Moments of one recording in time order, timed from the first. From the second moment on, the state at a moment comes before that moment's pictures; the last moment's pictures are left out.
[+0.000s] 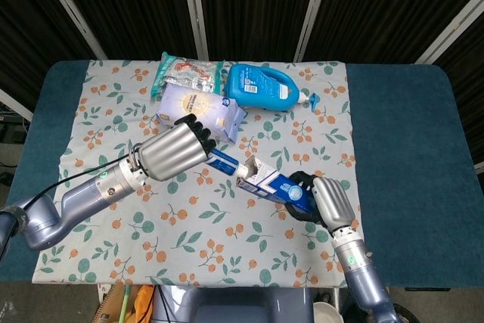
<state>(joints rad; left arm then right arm) -0.98 -1.09 -0.19 -1.64 1.75 1.03 0.53 0.47 -1.36 0.21 -2.13 -1.08 1.28 -0.28</state>
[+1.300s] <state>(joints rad) -1.19 -1.25 -0.40 -1.66 1.68 0.98 0.81 0.40 -1.40 0.28 -2.19 -1.14 1.29 0.18</state>
